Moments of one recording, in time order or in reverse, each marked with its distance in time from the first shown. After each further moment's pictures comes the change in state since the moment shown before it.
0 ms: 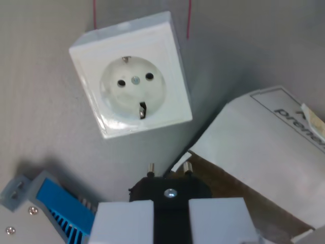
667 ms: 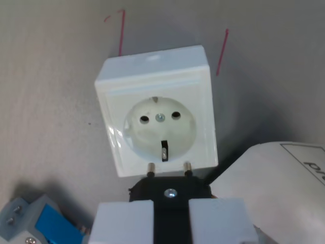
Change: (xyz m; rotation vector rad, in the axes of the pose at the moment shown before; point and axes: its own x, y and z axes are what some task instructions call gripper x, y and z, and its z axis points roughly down) arm 0.013 -0.013 0.024 0.009 0.007 -0.092
